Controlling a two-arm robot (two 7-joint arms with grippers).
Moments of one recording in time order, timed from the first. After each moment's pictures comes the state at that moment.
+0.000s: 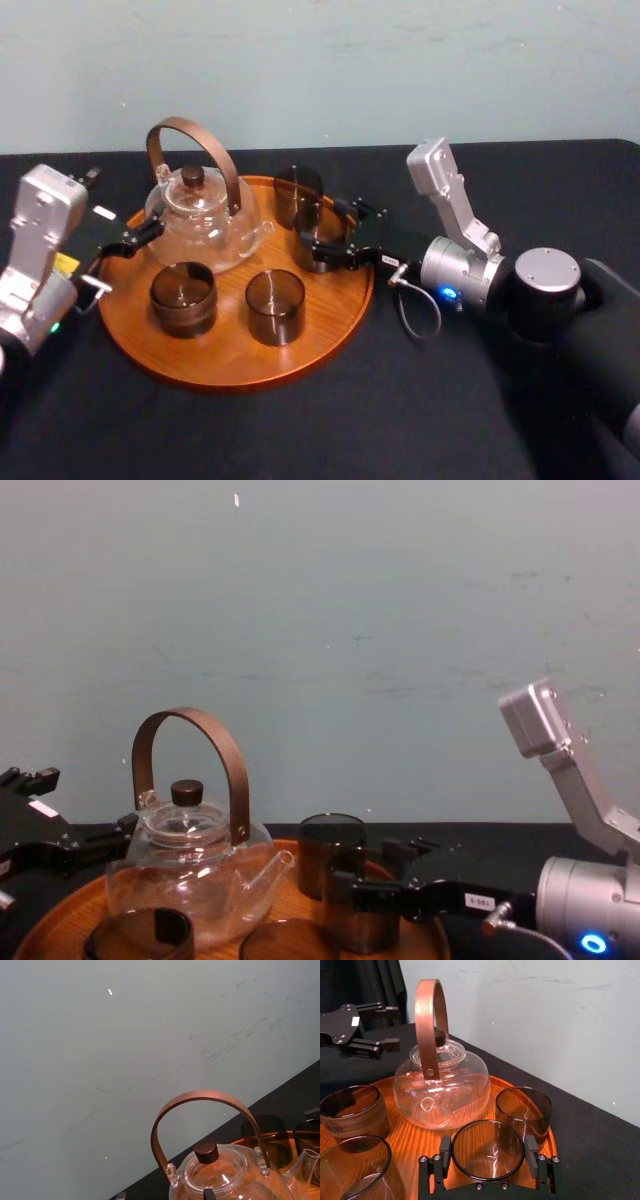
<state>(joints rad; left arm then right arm) -0.20 0.60 0.45 -1.41 -0.25 -0.12 0.03 0.59 0.18 -0.51 -0.76 0.32 -0.18 0.68</state>
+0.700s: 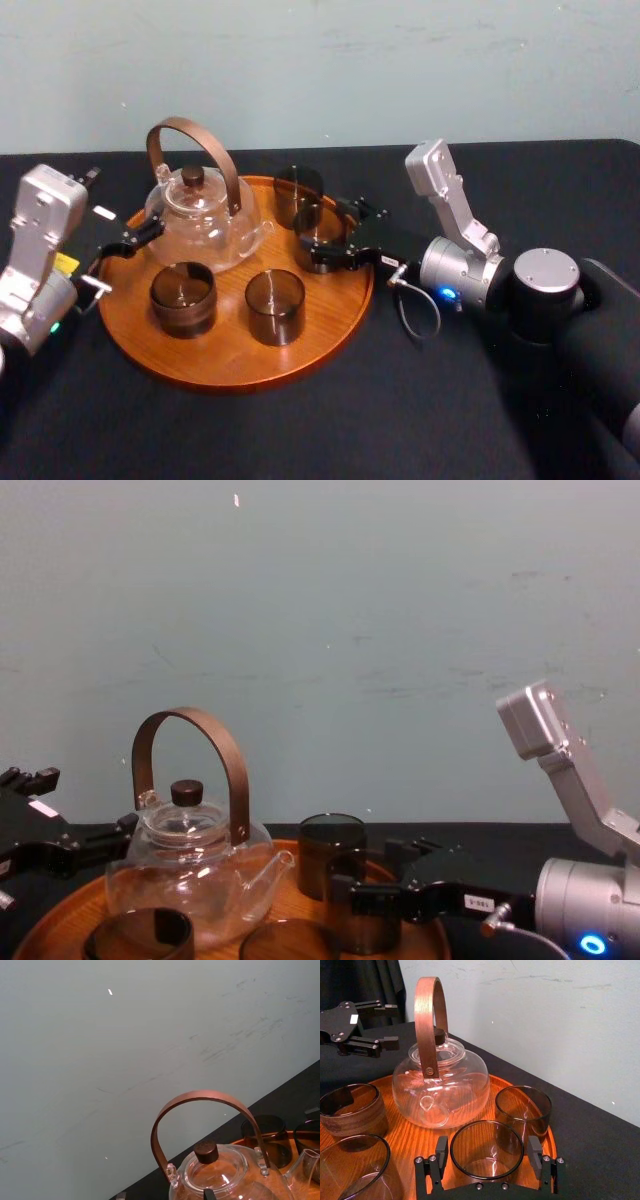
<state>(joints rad) -0.20 0.60 0.45 -1.41 -0.25 -0.12 0.03 0.59 0.18 -0.51 -0.76 0.31 -0.18 0.67</state>
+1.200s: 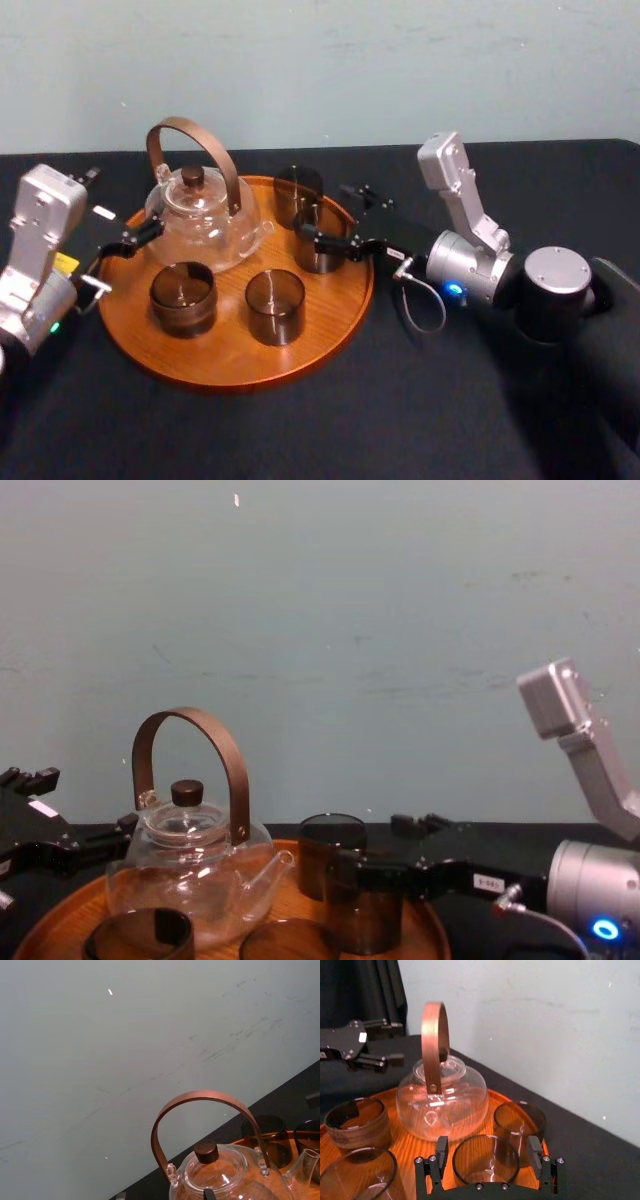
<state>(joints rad) -0.20 0.60 0.45 -1.41 -0.25 -0.12 0.03 0.55 0.21 -0.49 -0.86 0.33 -0.18 0.66</state>
